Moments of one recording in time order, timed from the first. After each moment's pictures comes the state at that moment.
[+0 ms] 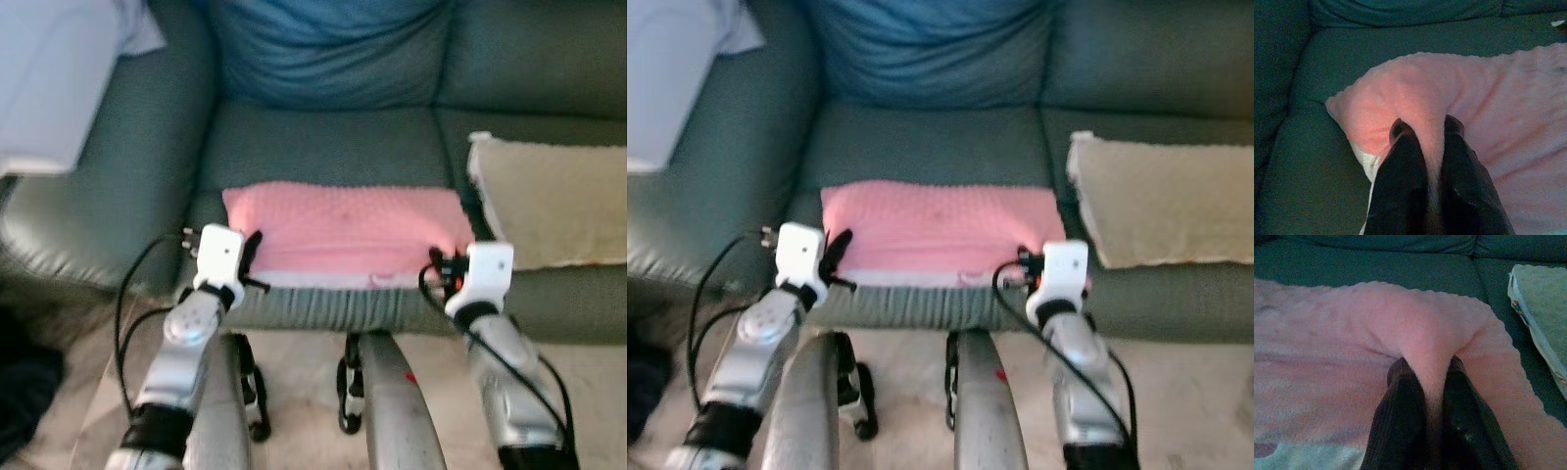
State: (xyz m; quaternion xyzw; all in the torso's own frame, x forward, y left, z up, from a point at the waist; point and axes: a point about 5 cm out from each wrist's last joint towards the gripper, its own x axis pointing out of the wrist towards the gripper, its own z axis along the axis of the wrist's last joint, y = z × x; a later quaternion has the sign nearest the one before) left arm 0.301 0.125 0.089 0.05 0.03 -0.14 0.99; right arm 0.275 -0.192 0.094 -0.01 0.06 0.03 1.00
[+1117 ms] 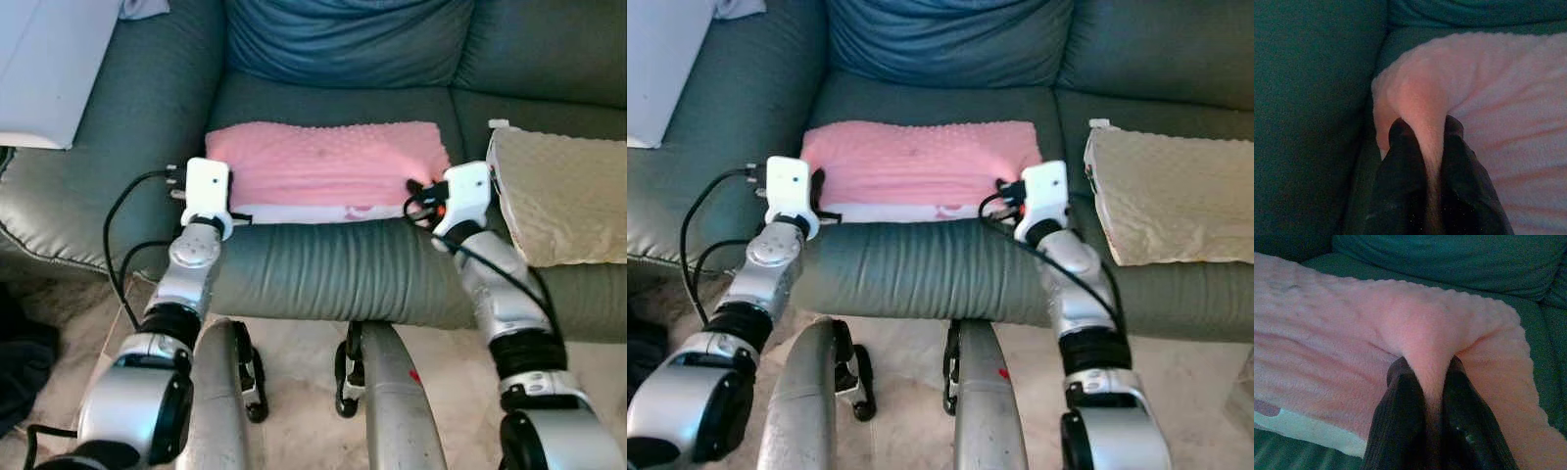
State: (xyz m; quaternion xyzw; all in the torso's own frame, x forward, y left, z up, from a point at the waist) left arm 0.373 0.153 0.123 0.07 0.01 -0.01 1.00; right arm 0.351 -0.178 0.138 -0.05 0.00 0.14 0.99
